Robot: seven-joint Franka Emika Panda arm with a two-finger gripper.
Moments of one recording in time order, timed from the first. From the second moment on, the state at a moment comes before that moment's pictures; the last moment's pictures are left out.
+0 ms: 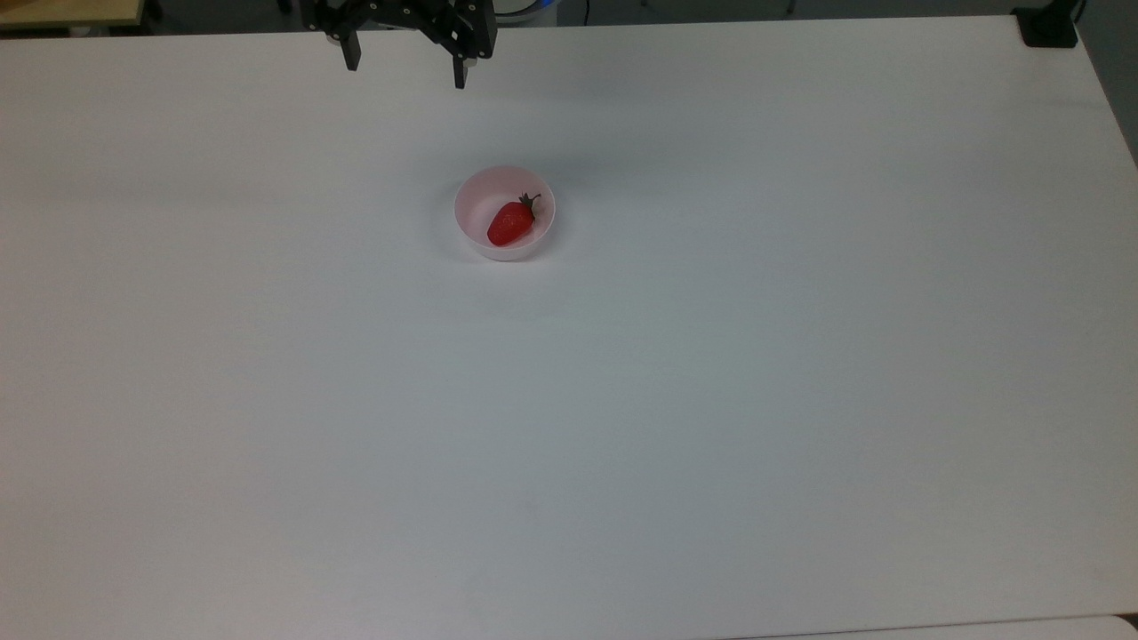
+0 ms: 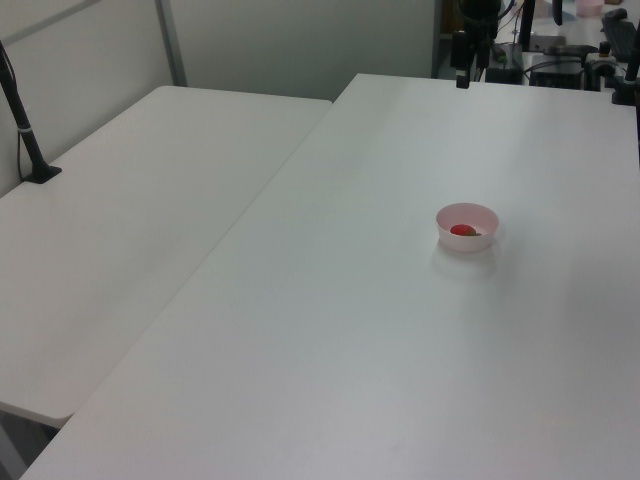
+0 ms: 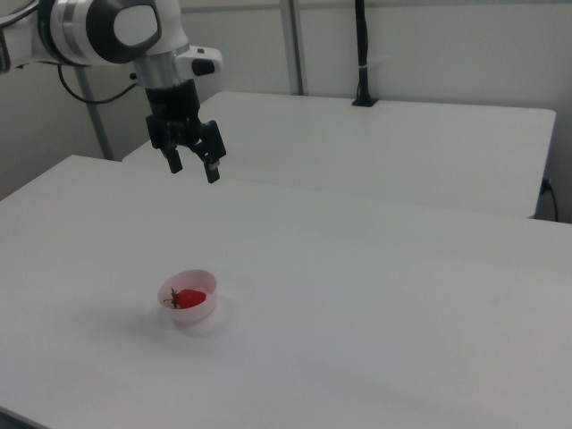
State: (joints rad) arm 0.04 0.06 -0.06 -1.59 -0.06 1.64 0.10
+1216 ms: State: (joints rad) arm 0.04 0.08 -0.05 -1.61 -0.06 1.64 -0.01
